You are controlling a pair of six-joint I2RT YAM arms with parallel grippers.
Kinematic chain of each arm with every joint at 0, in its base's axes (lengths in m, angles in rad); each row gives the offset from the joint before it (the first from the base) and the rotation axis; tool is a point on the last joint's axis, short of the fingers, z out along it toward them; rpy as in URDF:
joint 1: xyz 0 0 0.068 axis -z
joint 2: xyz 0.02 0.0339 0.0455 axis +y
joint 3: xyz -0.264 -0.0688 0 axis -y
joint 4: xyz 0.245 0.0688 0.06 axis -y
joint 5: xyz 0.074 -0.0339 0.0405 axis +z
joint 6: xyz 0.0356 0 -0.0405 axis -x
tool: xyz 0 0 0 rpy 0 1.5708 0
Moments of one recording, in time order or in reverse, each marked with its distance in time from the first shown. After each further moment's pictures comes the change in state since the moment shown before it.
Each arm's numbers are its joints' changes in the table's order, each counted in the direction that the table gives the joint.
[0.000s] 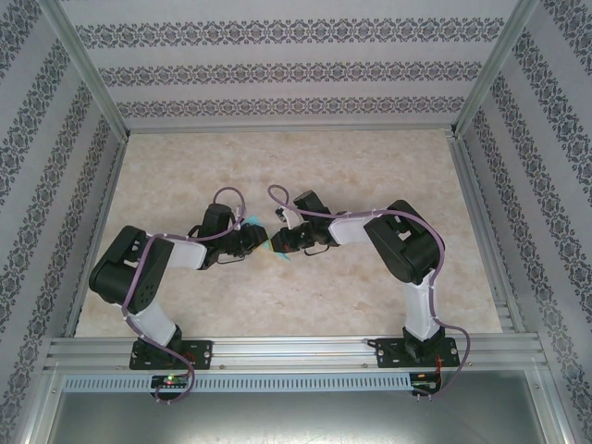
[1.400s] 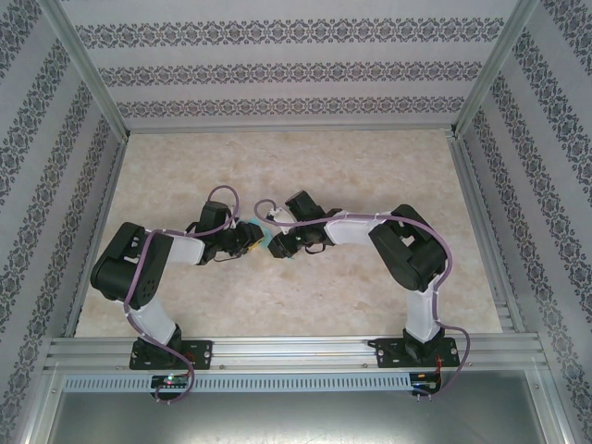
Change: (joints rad) left arm -0.047 0.024 0.032 -0.072 0.000 0.042; right arm -0.055 -0.058 0.057 -0.203 -0.172 0.356
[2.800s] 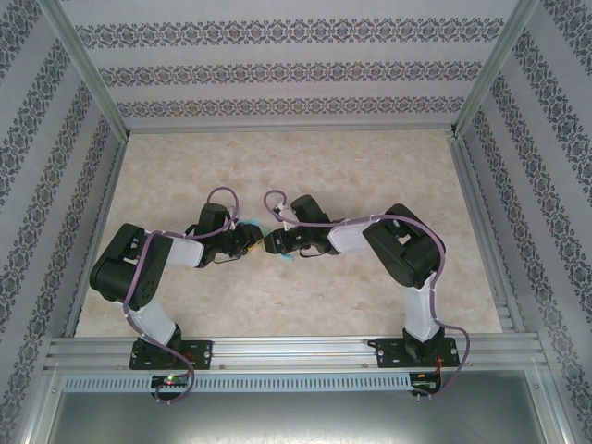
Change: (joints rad) left arm 0.000 -0.007 -0.028 0.046 0.000 0.000; right arm 0.022 0.027 -0.122 0.375 0.090 -0.373
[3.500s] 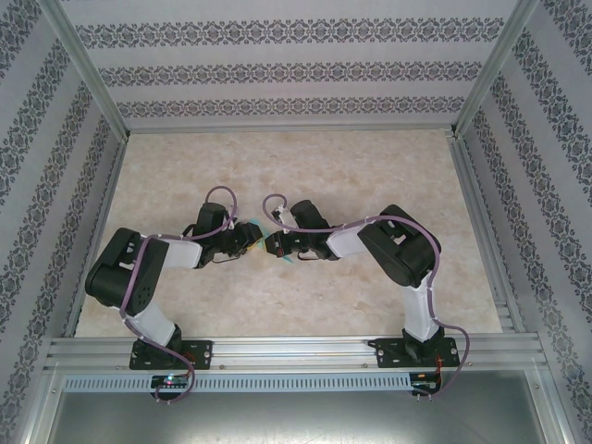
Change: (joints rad) left arm 0.000 -0.037 -0.008 -0.020 -0.002 0.000; right arm -0.026 0.032 -0.042 0.147 -0.042 -0.054
